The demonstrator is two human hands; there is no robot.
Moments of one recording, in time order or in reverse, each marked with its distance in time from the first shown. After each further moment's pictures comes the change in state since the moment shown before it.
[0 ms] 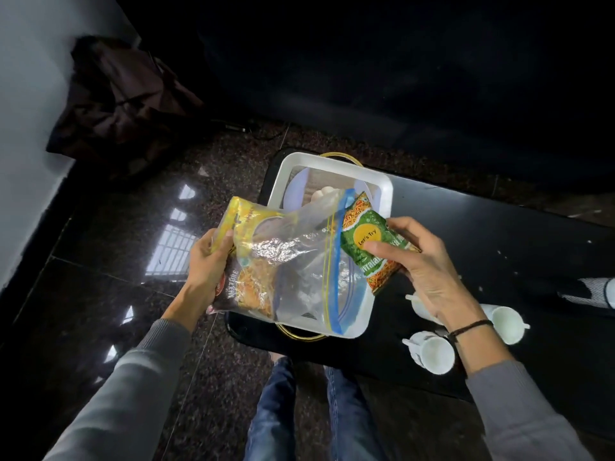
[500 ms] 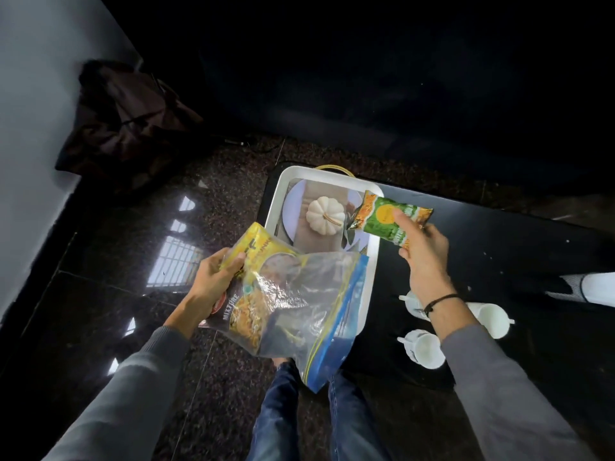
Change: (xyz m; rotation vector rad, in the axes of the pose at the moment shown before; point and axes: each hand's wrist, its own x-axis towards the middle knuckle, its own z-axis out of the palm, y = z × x) left_hand -0.025 0.018 -0.011 0.134 -0.179 -0.121; right_hand 0.026 0.003 -0.004 0.247 0.501 0.062
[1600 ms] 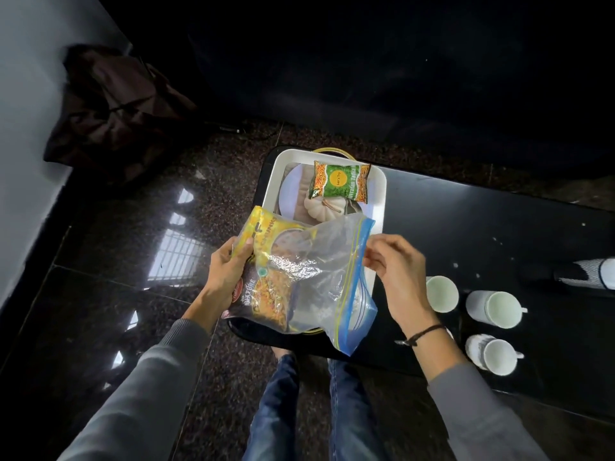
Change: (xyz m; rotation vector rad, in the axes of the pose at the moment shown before) left_hand 0.021 -0.027 0.035 -0.191 0.038 0.033; right_hand -0.041 0.044 0.007 0.025 -0.108 0.013
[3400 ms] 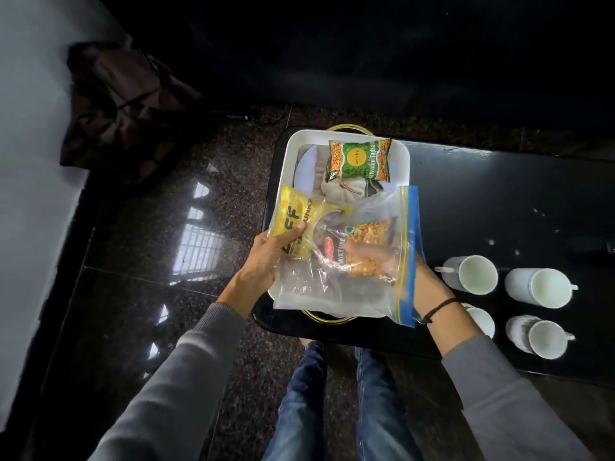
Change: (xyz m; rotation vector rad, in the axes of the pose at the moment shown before) left_hand 0.010 0.015 0.035 -0.091 -0.143 -0.273; right_hand 0.051 0.074 0.002 -0.155 -0.439 0.415
